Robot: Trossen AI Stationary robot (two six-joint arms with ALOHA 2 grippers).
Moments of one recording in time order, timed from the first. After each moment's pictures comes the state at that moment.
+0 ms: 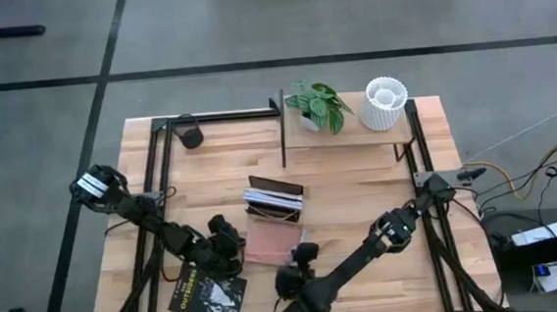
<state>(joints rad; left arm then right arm) -0.65 1.63 0.53 0.07 -0.58 -0.87 0.58 2.63 2.34 -1.35 0.78 0.98</state>
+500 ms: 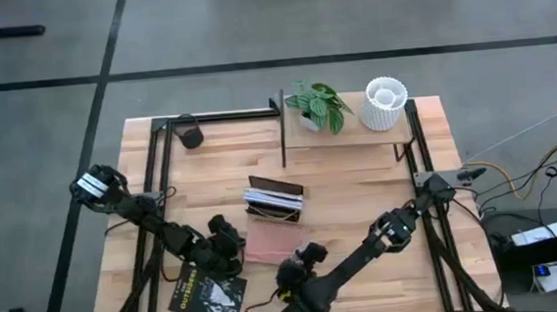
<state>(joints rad) -0.65 1.63 0.53 0.07 -0.58 -0.87 0.58 2.64 2.33 -1.35 0.72 1.35</state>
